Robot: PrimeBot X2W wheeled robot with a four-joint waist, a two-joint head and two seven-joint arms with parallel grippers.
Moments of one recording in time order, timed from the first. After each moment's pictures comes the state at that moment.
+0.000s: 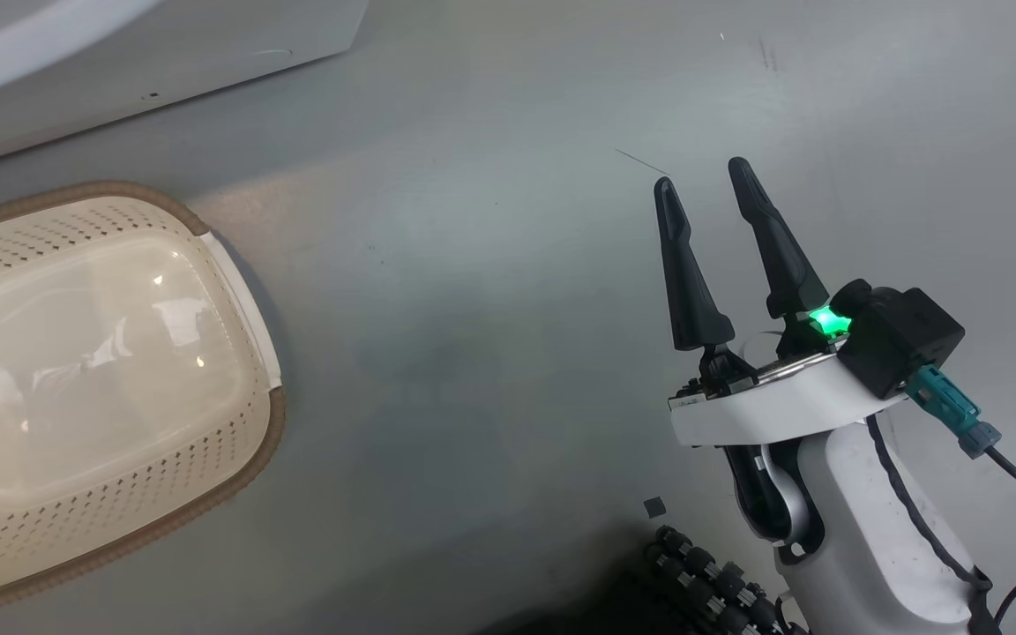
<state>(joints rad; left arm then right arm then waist) -1.22 0.37 -0.04 0.56 -0.60 -0.08 0.63 -0.31 -0.04 0.40 -0.02 0.44 -0.05 -0.26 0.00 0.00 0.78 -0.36</state>
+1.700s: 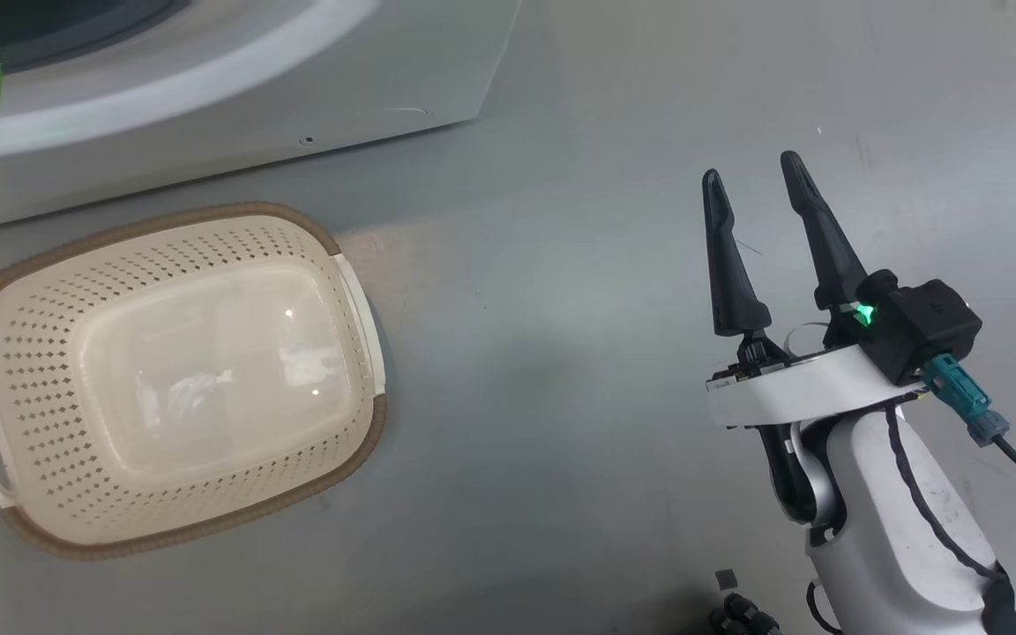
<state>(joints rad) -0.97 0.30 -0.11 0.47 -0.59 -0.12 0.14 -0.32 -0.05 0.30 0.06 0.31 -0.04 -0.26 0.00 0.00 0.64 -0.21</state>
